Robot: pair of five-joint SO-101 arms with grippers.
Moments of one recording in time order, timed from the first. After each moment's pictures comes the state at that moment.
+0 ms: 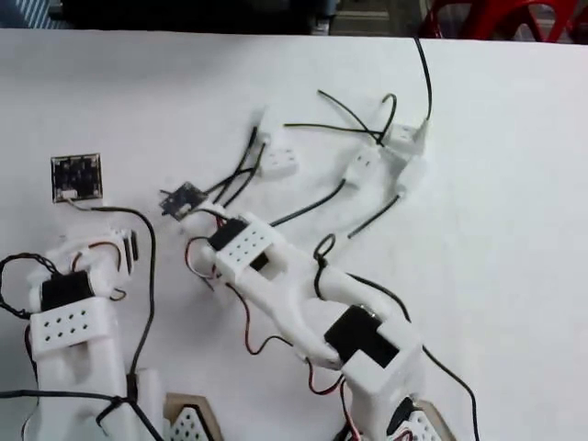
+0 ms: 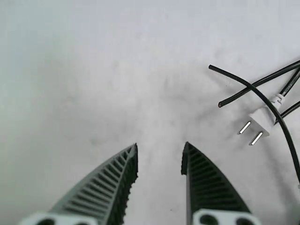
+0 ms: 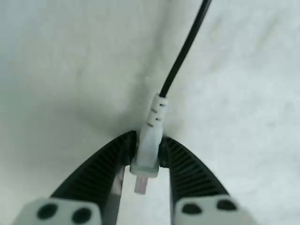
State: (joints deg) left arm -23.6 -49.4 64.7 47.3 -10.0; right arm -50.7 18.2 14.2 59.3 1.0
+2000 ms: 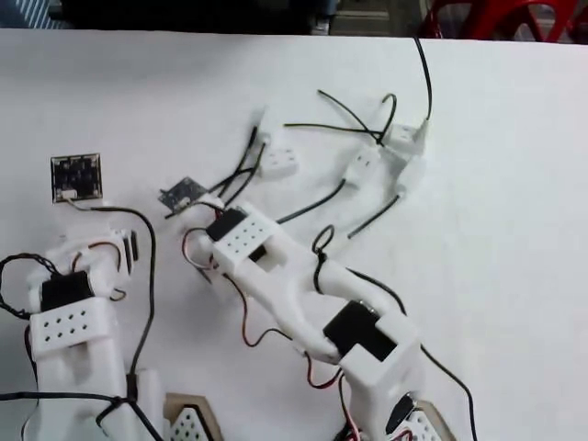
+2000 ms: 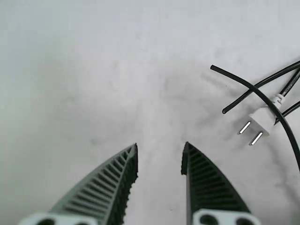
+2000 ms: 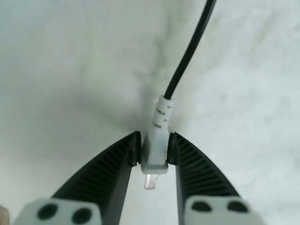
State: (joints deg) left arm -23.6 -49.4 64.7 47.3 -10.0; right arm -49.3 18.5 9.7 65.8 1.5
